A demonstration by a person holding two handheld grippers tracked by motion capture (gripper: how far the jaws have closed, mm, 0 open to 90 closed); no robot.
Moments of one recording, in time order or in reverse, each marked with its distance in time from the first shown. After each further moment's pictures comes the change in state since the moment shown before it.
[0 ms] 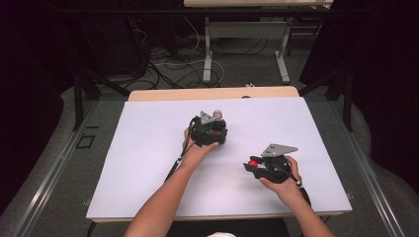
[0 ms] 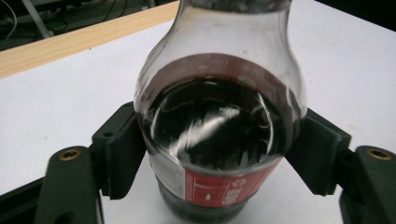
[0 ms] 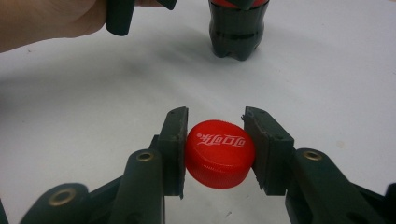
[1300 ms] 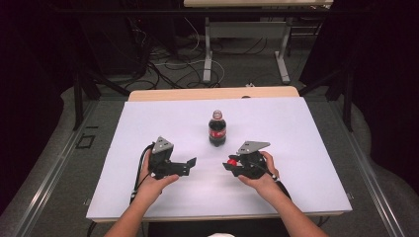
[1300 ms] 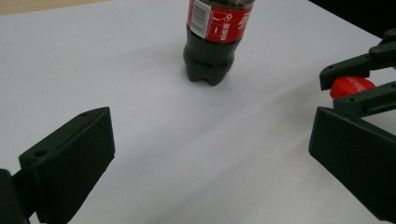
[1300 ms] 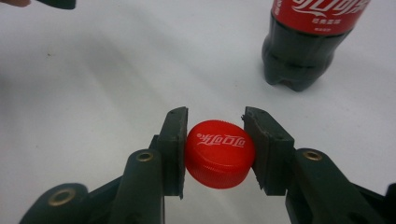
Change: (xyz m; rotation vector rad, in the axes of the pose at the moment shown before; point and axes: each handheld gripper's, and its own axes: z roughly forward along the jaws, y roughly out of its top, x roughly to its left) left arm 0.012 -0.071 -0.145 -0.009 -0.030 -0.104; right arm 0.029 0.025 0.050 0.036 0.072 -0.074
